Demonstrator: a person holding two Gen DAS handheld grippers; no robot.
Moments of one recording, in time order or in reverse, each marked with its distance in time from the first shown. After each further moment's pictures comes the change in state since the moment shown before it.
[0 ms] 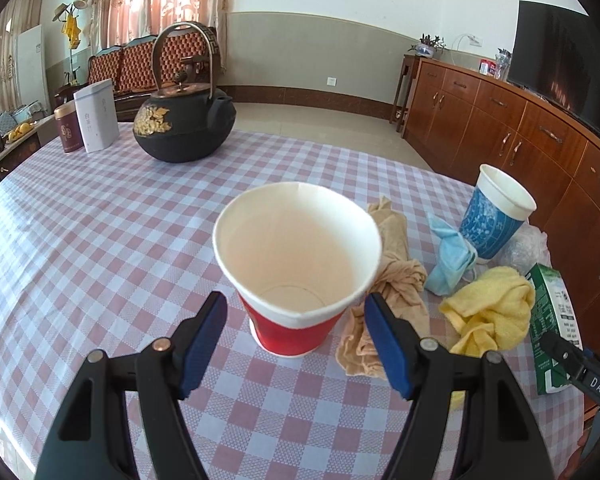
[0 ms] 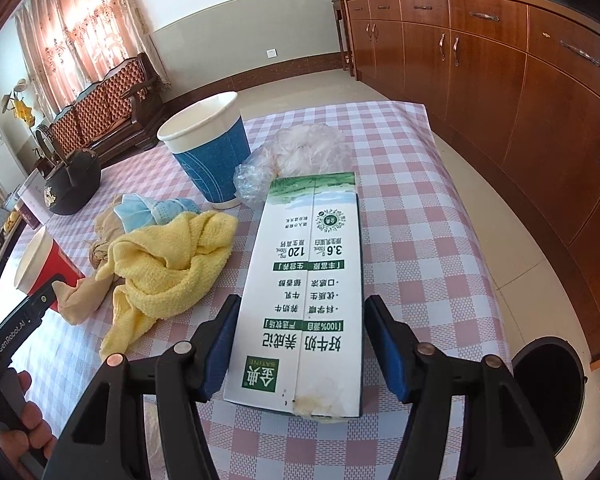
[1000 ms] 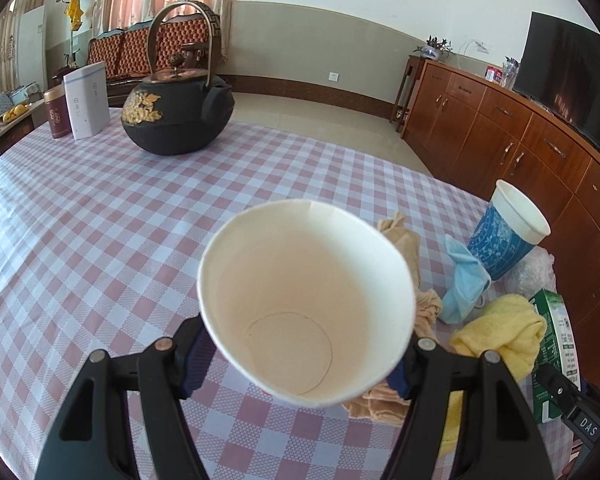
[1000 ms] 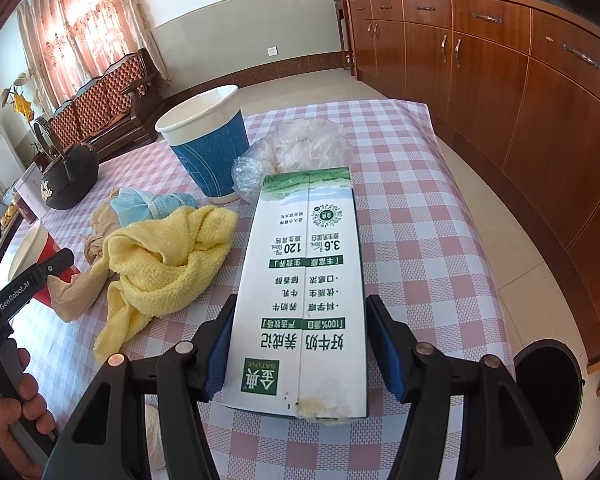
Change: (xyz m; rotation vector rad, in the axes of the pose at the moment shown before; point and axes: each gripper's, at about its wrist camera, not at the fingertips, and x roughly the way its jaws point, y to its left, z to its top) left arm 0.021 0.005 0.013 -0.048 0.028 -0.040; right arm 0.004 0.003 -0.002 -0.018 0.005 -0.012
